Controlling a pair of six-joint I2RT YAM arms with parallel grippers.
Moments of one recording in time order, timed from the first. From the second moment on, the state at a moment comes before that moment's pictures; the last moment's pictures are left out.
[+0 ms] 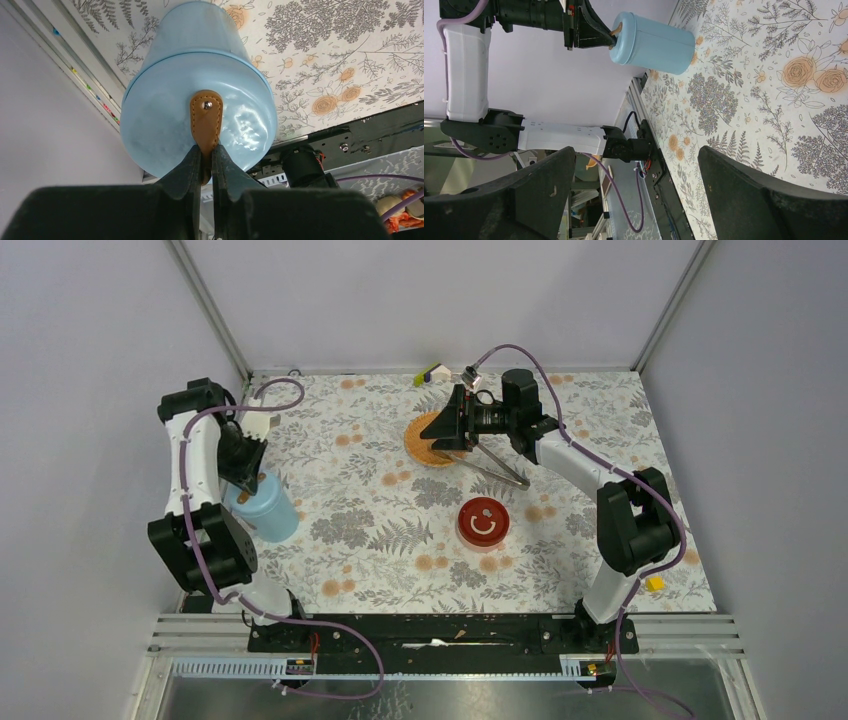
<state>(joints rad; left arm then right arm) 0.33 1.61 1.60 -1.44 0.17 0.66 0.42 1.76 1.28 0.14 -0.99 0.89</state>
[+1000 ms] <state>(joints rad) -0.32 1.56 1.52 -1.28 0.25 0.45 0.24 1.72 1.25 0.14 -0.98 0.88</state>
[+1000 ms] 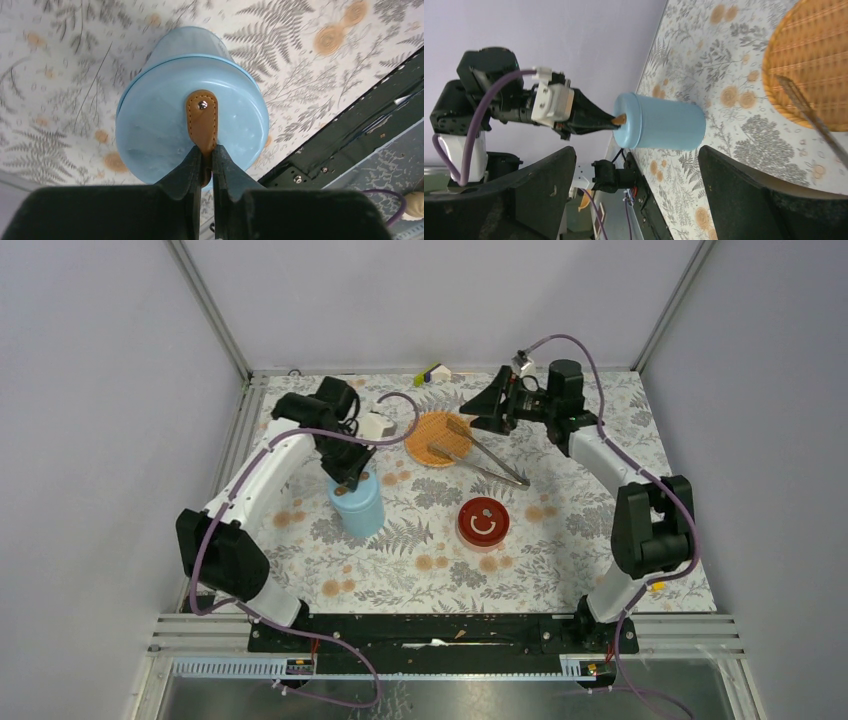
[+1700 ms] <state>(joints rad) -0.71 1.66 1.59 -1.13 0.28 0.31 0.02 1.62 1.22 0.03 -0.87 0.84</state>
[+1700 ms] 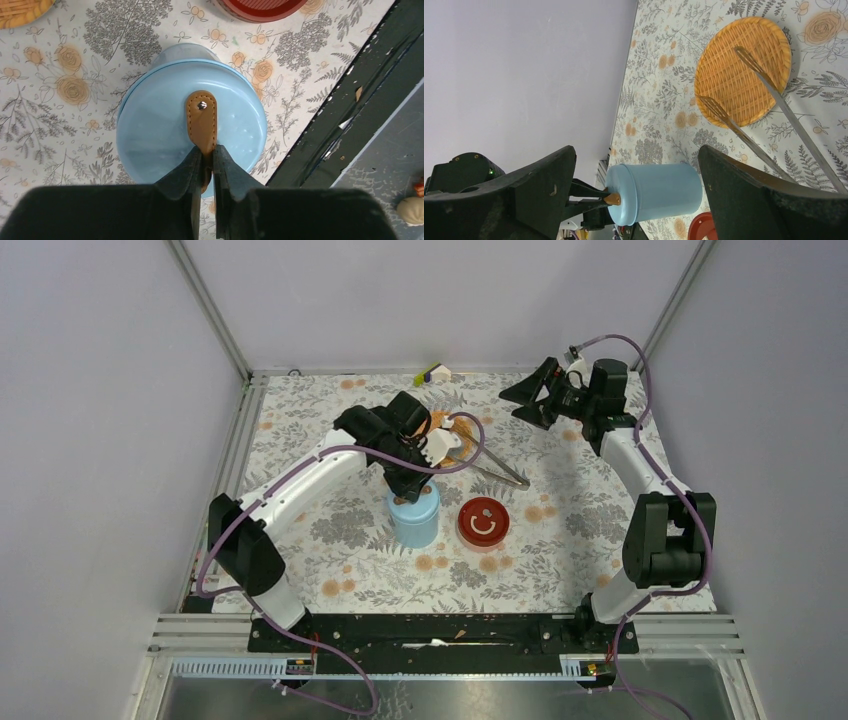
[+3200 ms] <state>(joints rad) -0.73 1.75 1.77 -1.19 0.23 0.24 0.02 1.61 1.21 0.02 -0.88 0.84</state>
